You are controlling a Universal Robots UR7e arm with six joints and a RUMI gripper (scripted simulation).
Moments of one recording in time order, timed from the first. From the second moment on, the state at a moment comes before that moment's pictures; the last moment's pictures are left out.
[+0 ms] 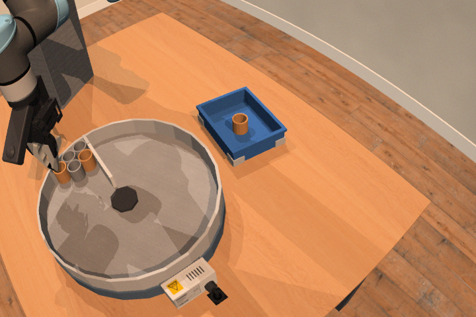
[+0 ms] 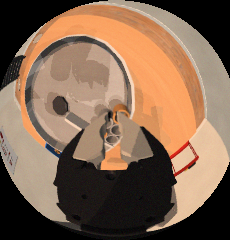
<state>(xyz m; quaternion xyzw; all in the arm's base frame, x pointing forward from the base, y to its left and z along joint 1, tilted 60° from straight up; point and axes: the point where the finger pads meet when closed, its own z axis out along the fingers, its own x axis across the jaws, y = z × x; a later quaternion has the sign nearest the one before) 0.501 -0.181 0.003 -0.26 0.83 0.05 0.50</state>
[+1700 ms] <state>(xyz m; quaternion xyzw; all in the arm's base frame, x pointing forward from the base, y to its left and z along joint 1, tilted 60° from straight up) 0.494 -0.181 -0.006 0.06 0.87 0.23 0.44</state>
